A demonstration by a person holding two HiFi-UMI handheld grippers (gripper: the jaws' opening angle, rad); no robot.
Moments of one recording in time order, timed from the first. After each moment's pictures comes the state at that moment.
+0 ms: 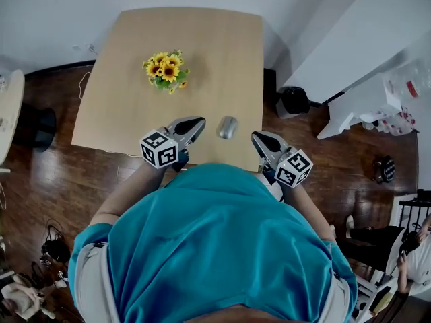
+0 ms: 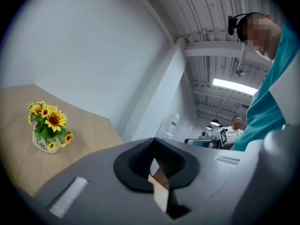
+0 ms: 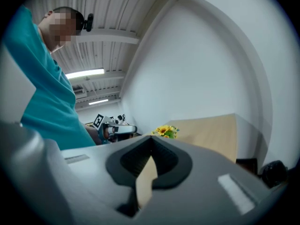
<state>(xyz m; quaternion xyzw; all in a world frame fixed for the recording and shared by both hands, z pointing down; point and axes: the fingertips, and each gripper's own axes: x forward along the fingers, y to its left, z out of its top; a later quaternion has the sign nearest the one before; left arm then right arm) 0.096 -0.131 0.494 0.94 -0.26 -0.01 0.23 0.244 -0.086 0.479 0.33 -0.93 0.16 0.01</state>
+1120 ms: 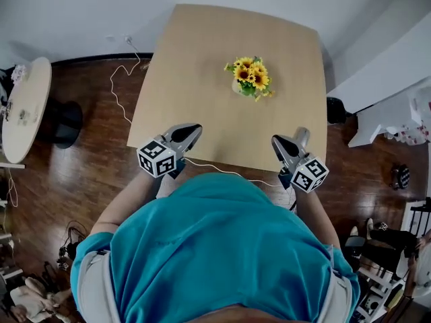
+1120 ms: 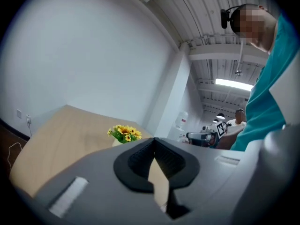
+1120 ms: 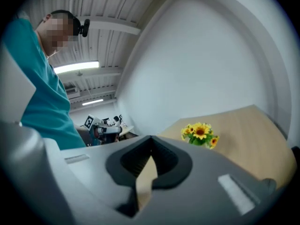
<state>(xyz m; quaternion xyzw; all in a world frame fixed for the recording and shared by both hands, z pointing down) -0.256 -0.133 0.496 0.93 -0.30 0.02 0.21 -0.030 -0.112 0.484 0.35 -0.92 0.17 0.02</state>
